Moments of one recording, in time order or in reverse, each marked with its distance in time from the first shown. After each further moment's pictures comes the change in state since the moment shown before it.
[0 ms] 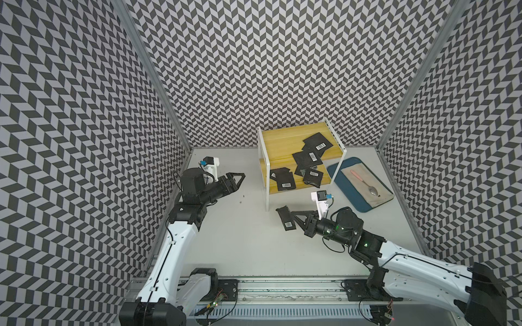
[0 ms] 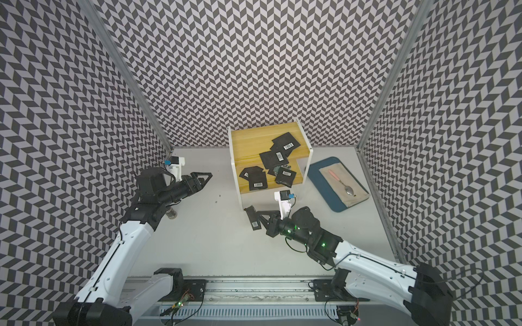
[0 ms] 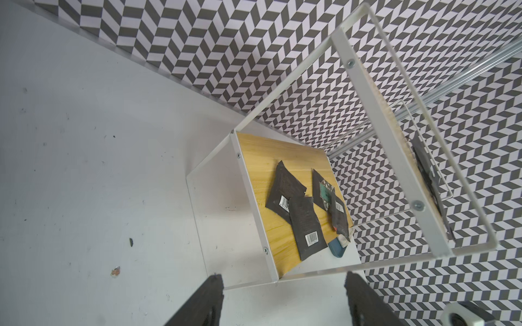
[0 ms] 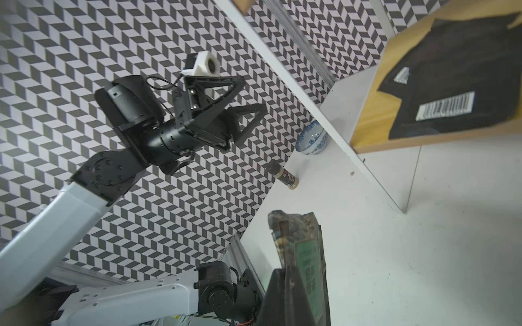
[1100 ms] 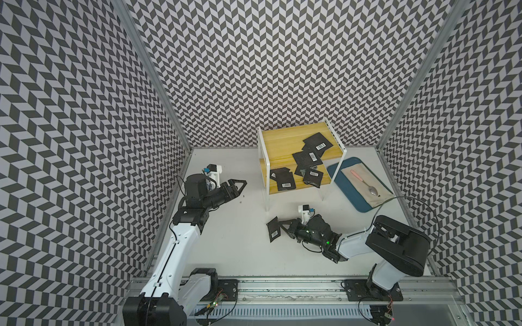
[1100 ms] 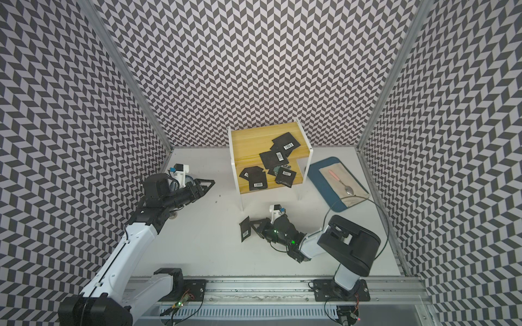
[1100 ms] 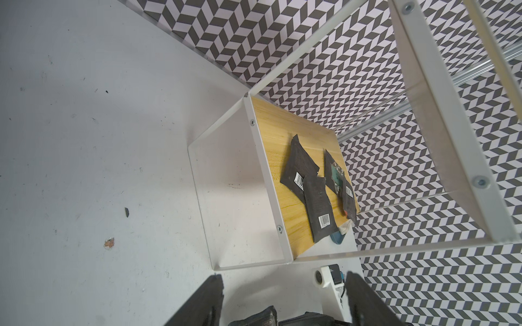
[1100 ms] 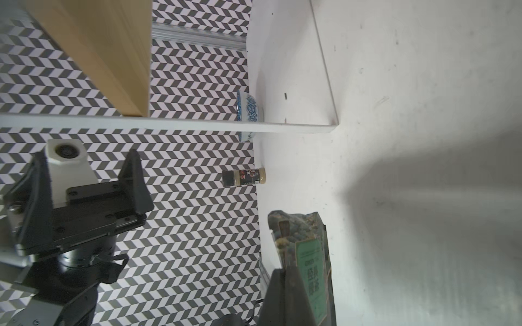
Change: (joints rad) left arm 0.014 0.001 -0.093 0.047 0.050 -0.027; right arm -0.005 0.695 -0.074 0.620 0.019 0.621
